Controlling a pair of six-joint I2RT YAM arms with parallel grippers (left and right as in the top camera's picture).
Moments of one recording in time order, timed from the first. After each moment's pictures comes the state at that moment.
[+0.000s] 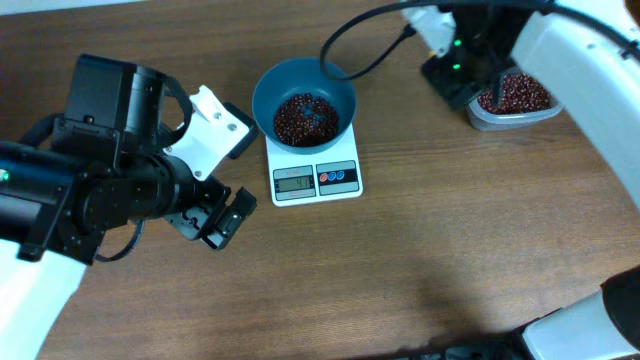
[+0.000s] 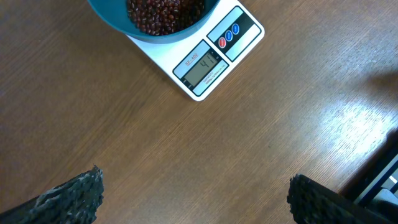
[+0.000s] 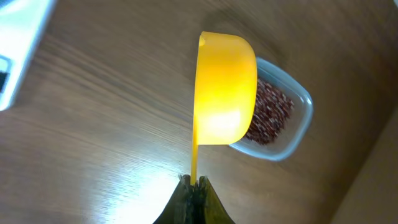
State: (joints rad) left arm -0.35 1.19 1.24 -1.13 0.20 0.42; right arm 0.26 1.67 1.66 -1.27 0.33 -0.29
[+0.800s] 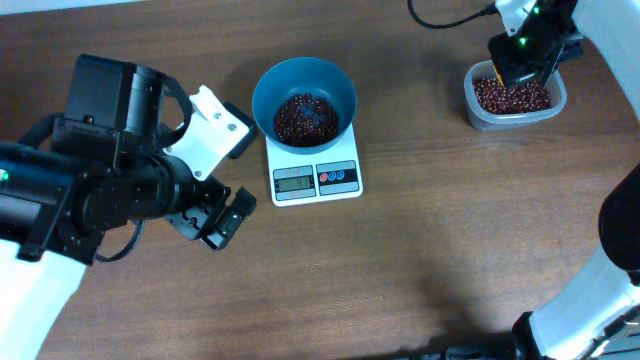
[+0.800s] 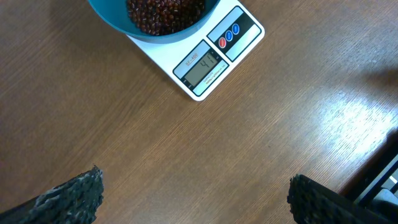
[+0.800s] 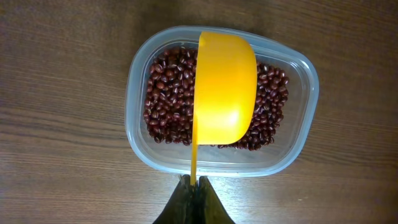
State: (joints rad) left arm -0.35 1.19 1.24 -1.13 0.20 0.42; right arm -0.09 1.85 1.66 -1.12 0.15 -0.29
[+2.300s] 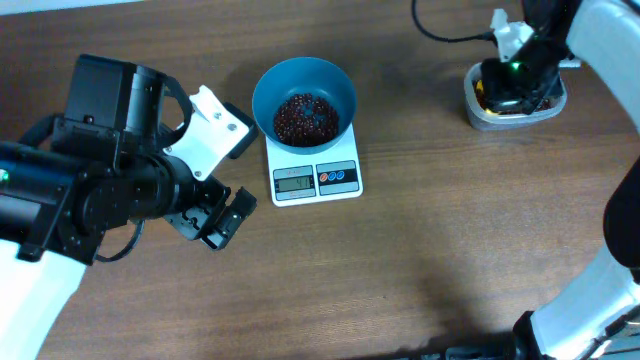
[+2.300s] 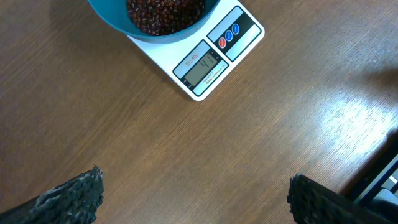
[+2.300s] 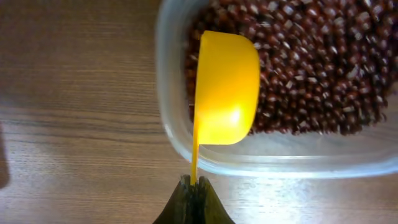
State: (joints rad) left arm -0.35 1.19 1.24 -1.13 0.20 0.42; right arm -0.14 1.85 1.50 -1.07 -0.05 -0.10
